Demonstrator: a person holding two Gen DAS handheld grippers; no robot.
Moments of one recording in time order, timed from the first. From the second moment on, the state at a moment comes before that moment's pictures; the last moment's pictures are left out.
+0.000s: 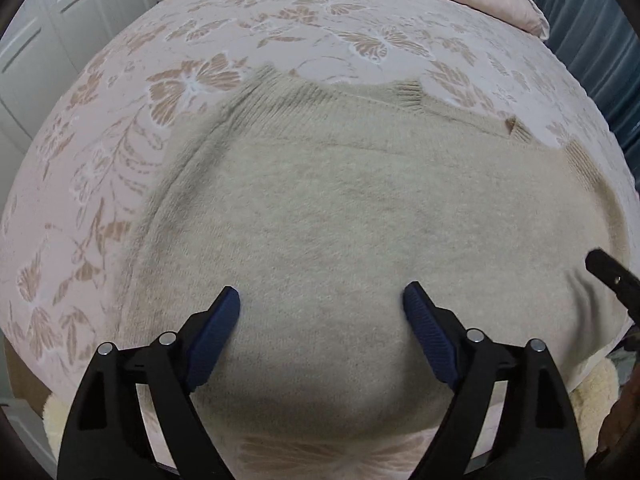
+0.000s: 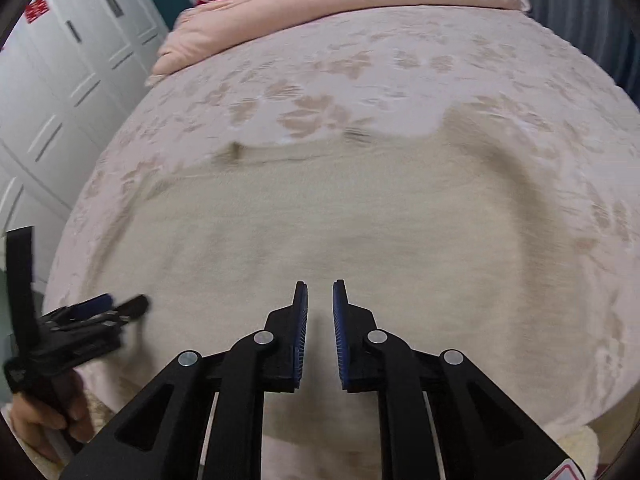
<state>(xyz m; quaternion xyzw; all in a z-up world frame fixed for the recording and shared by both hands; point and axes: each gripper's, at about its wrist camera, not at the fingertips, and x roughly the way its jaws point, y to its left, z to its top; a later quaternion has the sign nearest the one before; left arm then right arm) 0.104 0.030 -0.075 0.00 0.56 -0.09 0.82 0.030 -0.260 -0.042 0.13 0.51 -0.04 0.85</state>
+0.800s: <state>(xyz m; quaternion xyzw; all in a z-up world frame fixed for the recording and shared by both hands) 0.051 0.048 -0.080 0.02 0.58 -0.05 0.82 0.062 -0.367 -0.048 0.16 0.50 -0.13 0.84</state>
